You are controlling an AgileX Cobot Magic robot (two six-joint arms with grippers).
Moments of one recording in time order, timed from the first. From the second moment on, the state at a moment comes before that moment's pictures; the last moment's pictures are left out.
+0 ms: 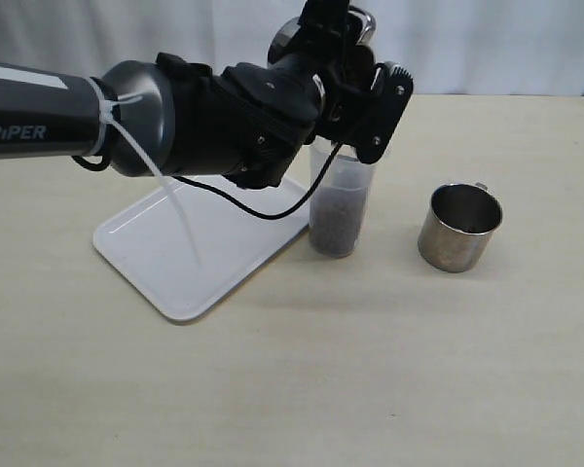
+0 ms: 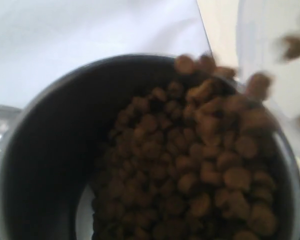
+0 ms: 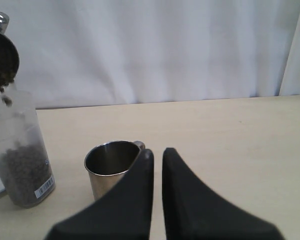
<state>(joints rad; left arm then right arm) -0.86 2.00 -1.41 1.73 0.59 -0.16 0.14 0.00 0.00 -0.02 0.21 0.05</state>
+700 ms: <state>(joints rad) -0.86 2.00 -1.41 1.73 0.62 -0.13 0.14 0.00 0.00 -0.02 0.21 0.05</state>
